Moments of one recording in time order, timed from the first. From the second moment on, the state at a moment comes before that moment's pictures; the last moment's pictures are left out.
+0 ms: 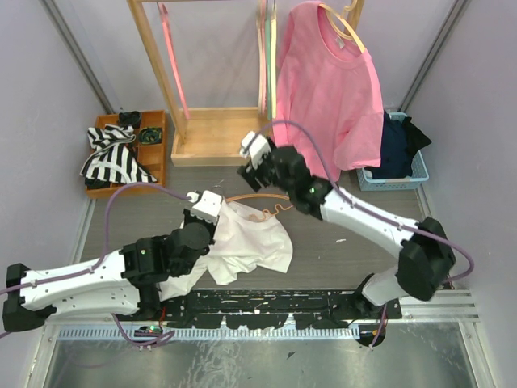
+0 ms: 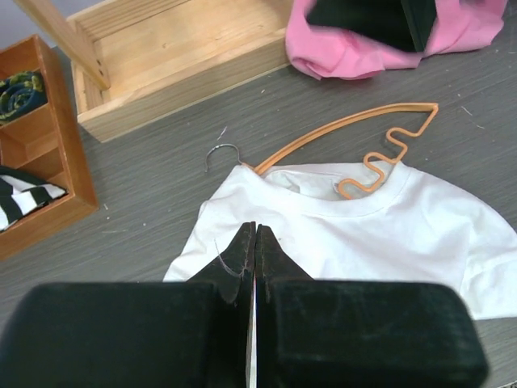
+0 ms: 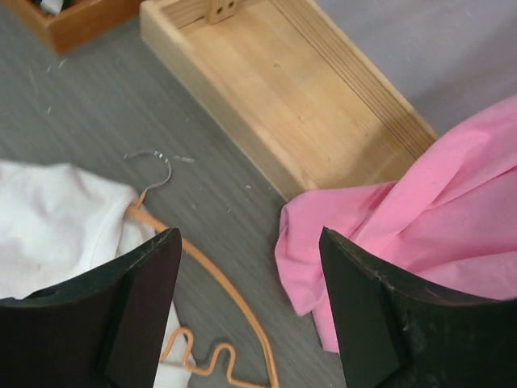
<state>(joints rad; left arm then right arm) -1.30 0.84 0.74 -0.34 -0.93 -0.19 0.84 1.40 1.01 0.10 0.13 -0.34</state>
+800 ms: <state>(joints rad) -1.19 0.80 0.74 -0.63 -0.90 -0.48 0.73 1.91 1.40 -0.27 -0.25 -0.25</state>
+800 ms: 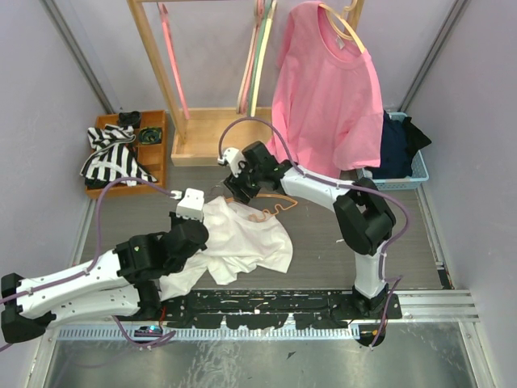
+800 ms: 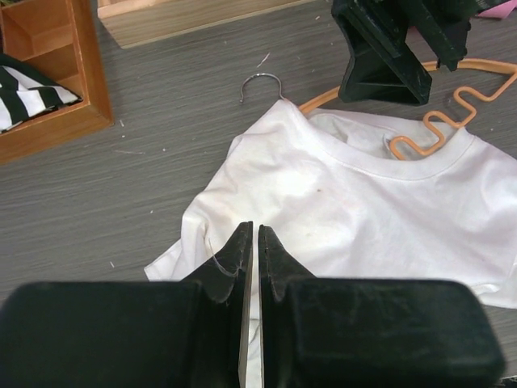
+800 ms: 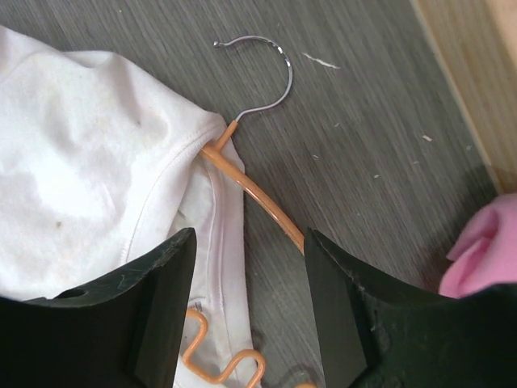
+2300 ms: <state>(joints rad) -1.18 0.80 0.75 -0.68 -0.93 -0.46 0.75 2.17 1.59 -0.25 -0.26 -0.36</state>
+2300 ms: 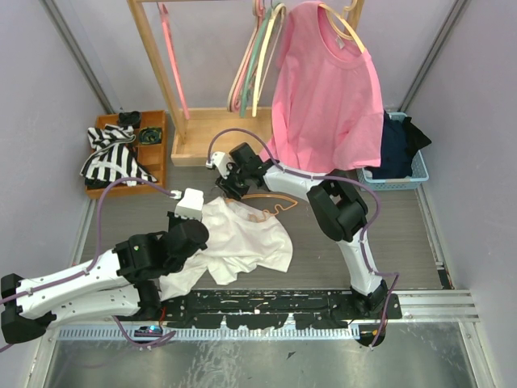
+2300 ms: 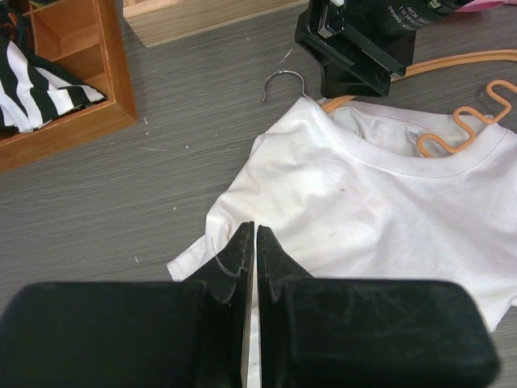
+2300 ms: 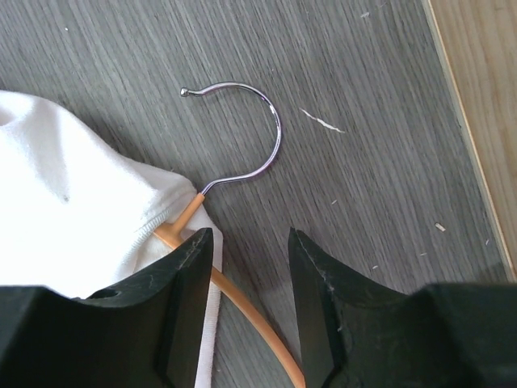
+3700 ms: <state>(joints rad) -1.17 0.81 0.75 -0.68 -0.93 -0.46 0.75 2.10 1.52 -0.22 -0.31 -0.34</state>
